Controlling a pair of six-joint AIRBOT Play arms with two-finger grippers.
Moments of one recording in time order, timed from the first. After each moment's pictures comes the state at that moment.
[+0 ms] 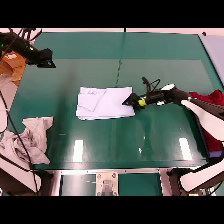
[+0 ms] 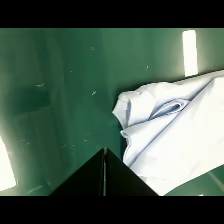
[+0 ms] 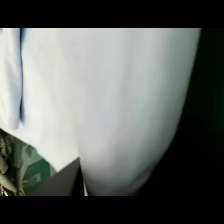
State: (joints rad) left arm 0.10 -1.81 2.09 1.14 -1.57 -1.41; right arm 0.11 -1.73 1.09 -0.44 1.03 1.06
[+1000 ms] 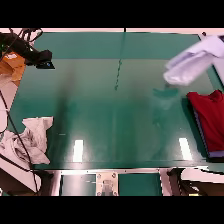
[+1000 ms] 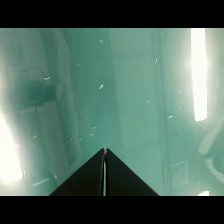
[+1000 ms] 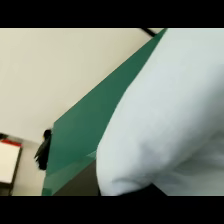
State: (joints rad) left arm 0.10 -1.81 2.09 1.17 -1.58 -1.41; right arm -0.69 -1.42 1.58 -0.40 1.17 1.32
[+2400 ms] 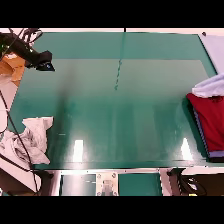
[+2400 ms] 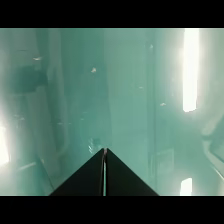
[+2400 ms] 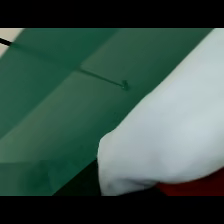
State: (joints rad) left arm 0.10 -1.81 2.09 1.15 -1.65 -1.47; right arm -0.99 -1.60 1.97 -0.83 1.51 1.49
